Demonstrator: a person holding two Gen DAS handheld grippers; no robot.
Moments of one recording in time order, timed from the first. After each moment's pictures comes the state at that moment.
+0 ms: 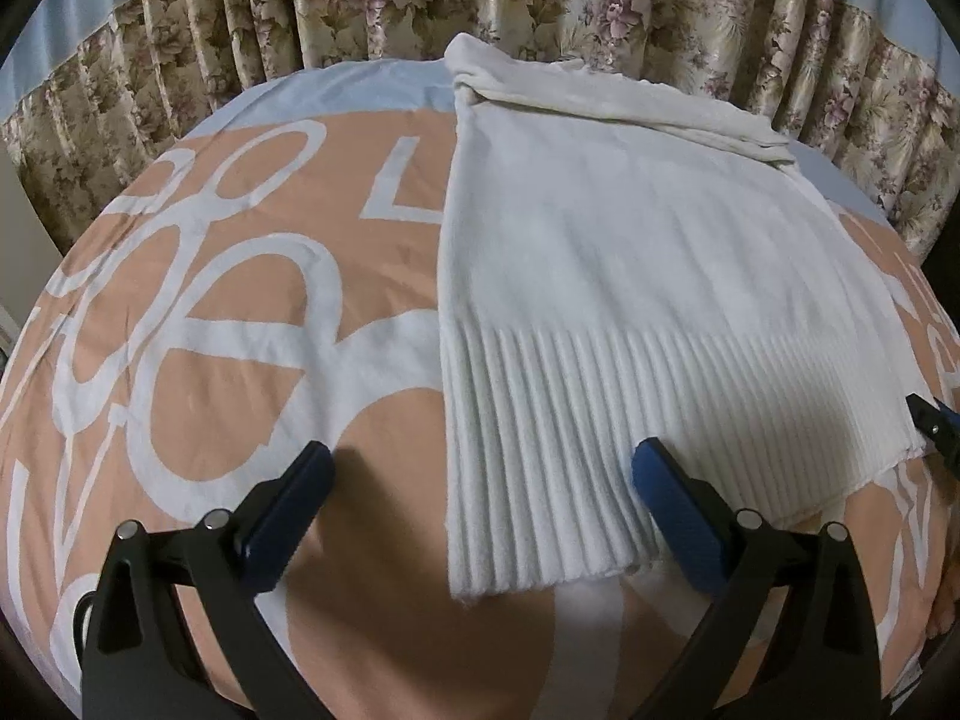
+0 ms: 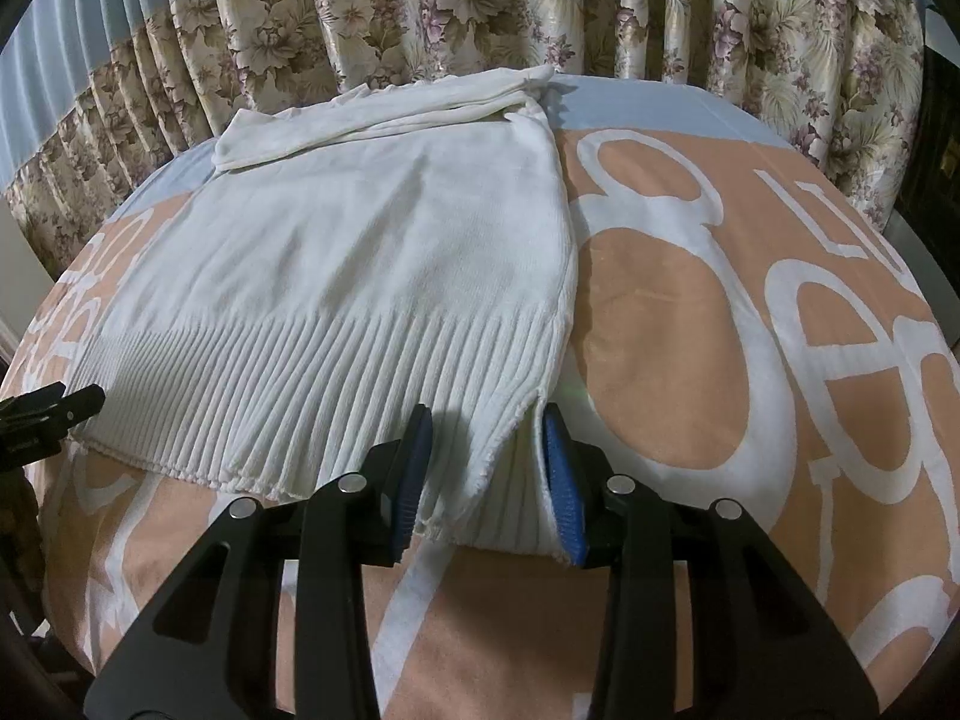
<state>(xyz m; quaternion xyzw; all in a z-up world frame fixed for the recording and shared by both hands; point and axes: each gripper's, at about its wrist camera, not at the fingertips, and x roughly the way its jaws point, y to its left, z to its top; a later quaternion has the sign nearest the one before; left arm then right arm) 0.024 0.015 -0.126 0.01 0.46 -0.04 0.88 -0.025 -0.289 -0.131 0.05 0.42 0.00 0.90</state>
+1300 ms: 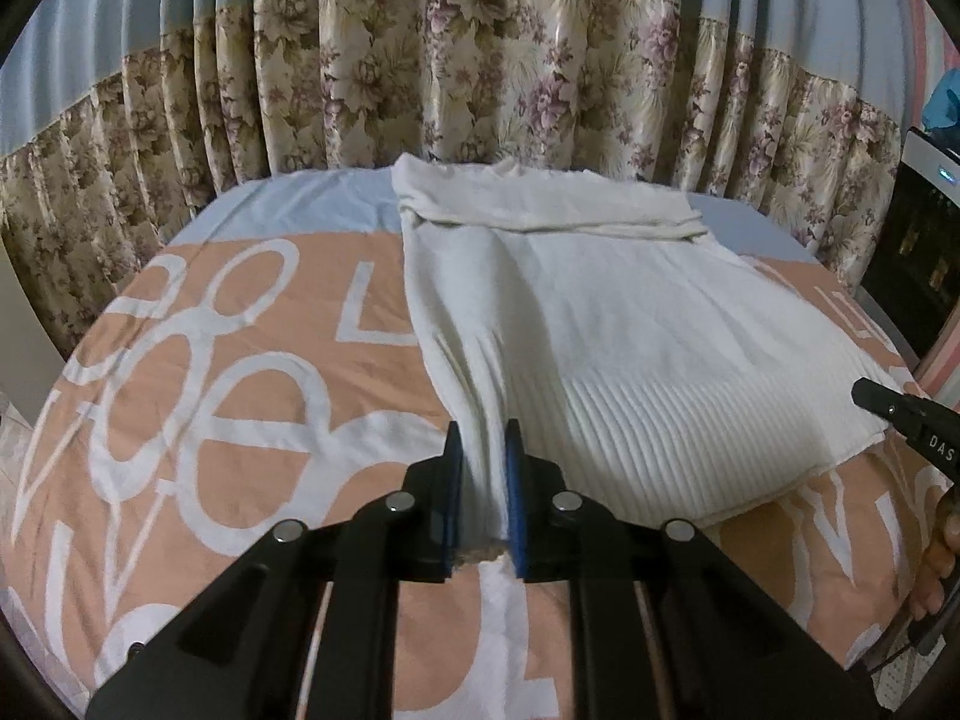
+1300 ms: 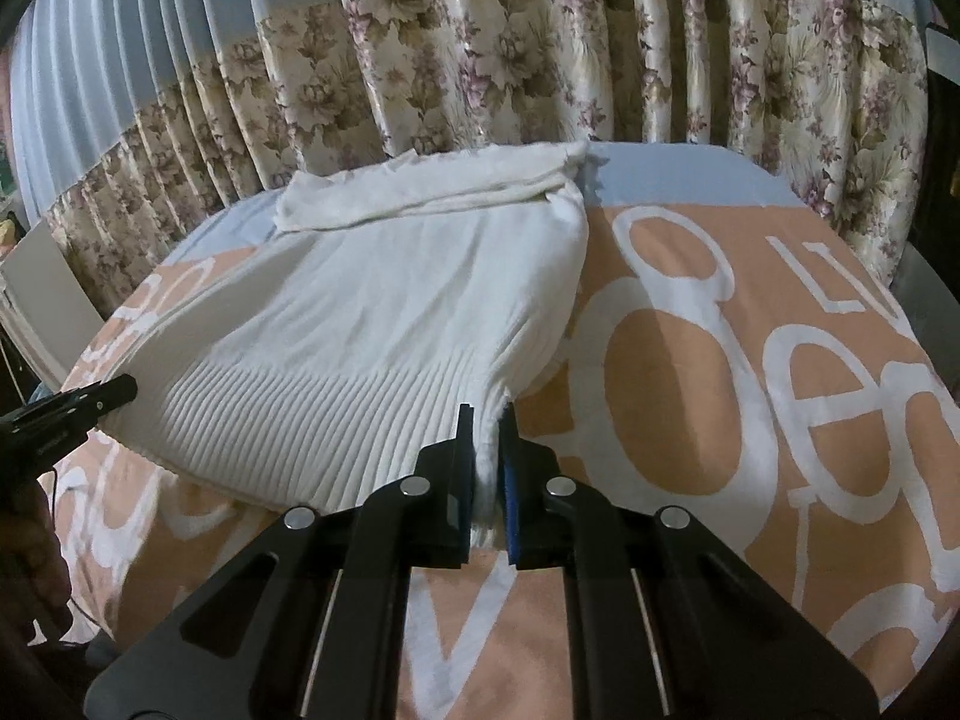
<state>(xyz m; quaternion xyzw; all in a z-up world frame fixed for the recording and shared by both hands) -0.009 0.004 -0.054 0.02 0.37 -0.10 0.92 -0.052 -0.277 -0.076 0.07 0.36 0.05 0.93</state>
